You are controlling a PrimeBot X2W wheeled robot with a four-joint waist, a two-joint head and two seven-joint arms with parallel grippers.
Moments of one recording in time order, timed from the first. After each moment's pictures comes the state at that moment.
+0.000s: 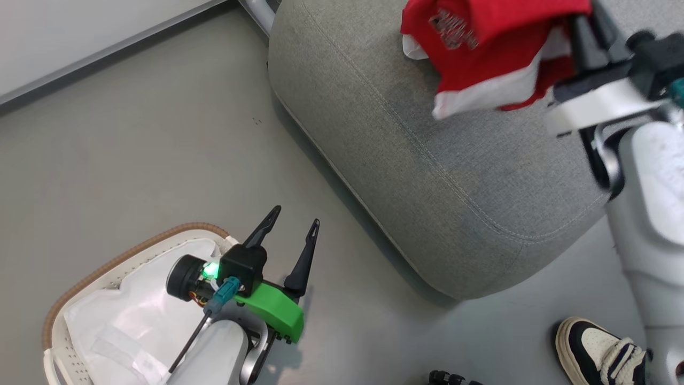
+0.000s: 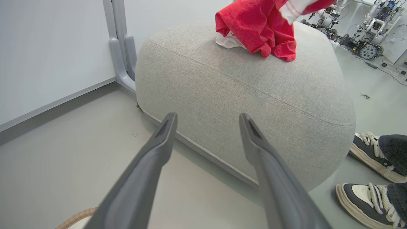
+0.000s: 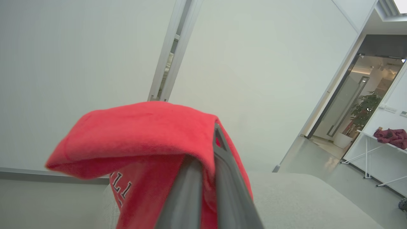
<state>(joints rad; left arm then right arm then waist) -0.33 0.08 -0.47 0.45 -0.22 -0.13 -0.26 -0.74 -0.20 0.10 0.31 0.07 0.13 -0.26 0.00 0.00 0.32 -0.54</state>
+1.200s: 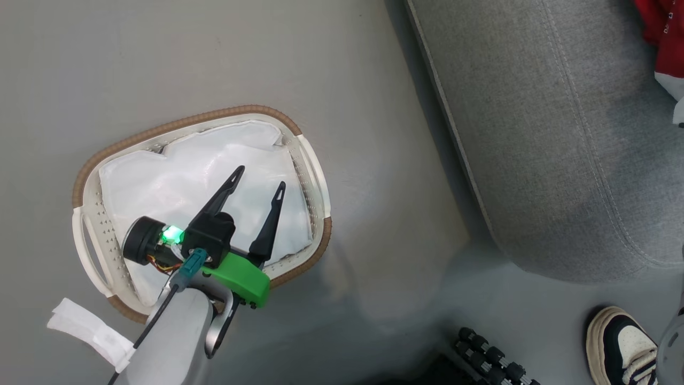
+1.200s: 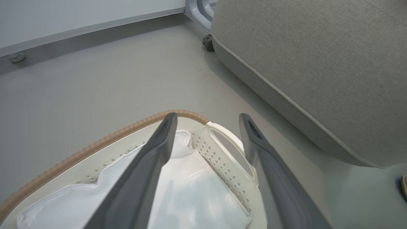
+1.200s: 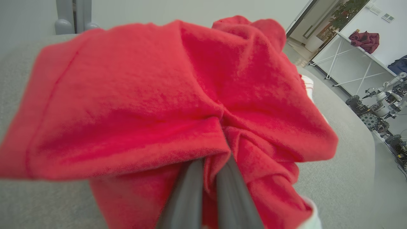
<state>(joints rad) -0.41 0.18 -0.43 0.41 -0.17 -0.13 -0.26 -0.92 -0.21 -0.56 0.76 -0.30 0.13 -0.26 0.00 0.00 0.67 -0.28</state>
